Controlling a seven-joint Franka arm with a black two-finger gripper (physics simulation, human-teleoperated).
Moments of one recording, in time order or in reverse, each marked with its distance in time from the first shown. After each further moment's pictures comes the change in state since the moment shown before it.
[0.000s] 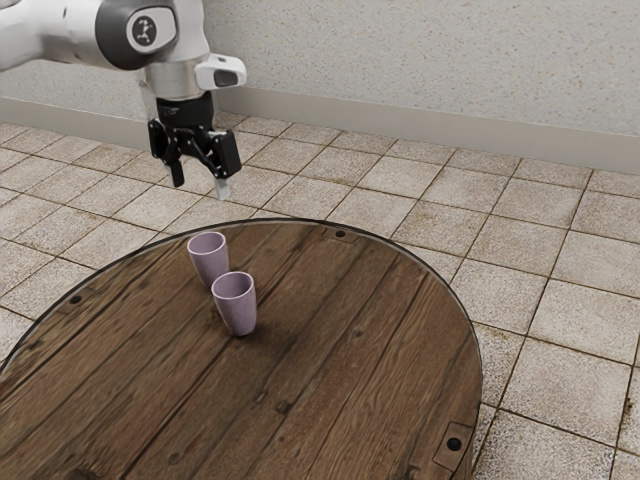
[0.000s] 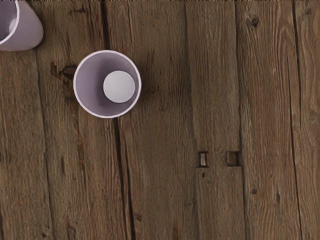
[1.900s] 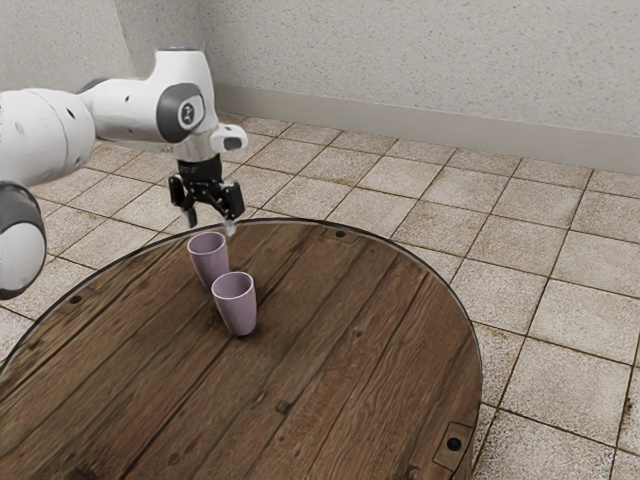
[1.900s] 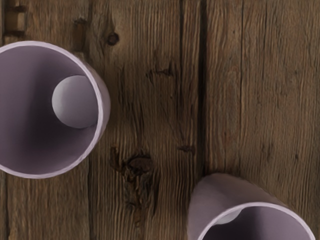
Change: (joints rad) arm 0.075 0.470 0.159 0.196 -0.097 0.228 0.158
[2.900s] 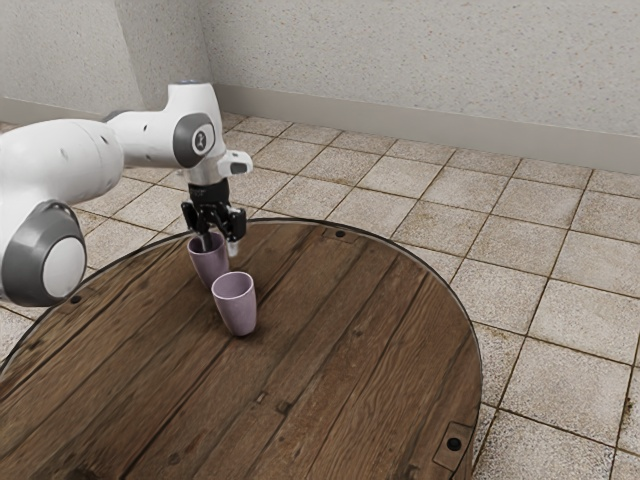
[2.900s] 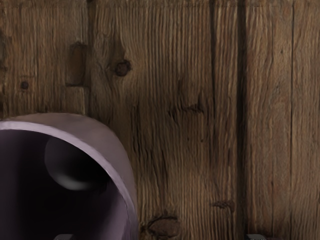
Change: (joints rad) arm 0.071 0.212 -0.030 0.174 -0.033 0.011 0.083
